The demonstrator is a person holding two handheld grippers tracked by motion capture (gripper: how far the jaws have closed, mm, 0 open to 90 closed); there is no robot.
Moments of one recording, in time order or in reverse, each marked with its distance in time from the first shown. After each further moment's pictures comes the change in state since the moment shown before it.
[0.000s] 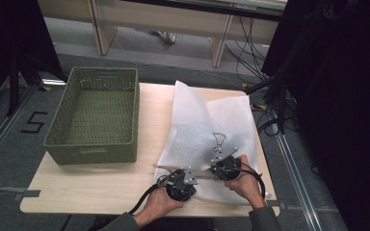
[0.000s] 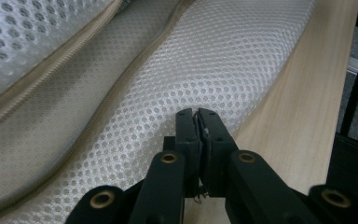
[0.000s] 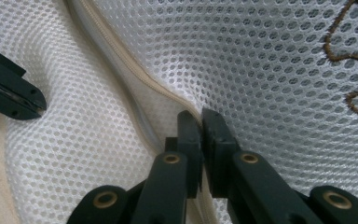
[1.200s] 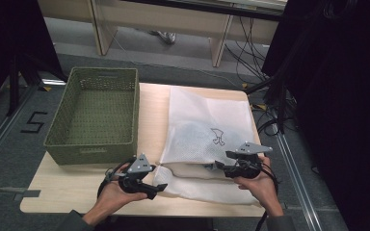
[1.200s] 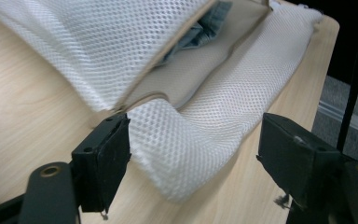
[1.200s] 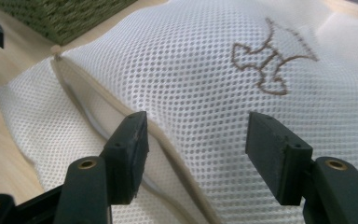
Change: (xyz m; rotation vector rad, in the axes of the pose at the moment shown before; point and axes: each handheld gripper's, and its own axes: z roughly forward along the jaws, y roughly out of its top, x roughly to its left) left arm 0.049 -0.056 -0.112 -0.255 0.059 -0.144; right arm -0.010 -0.016 -0.054 -0.322 -0.020 0.311
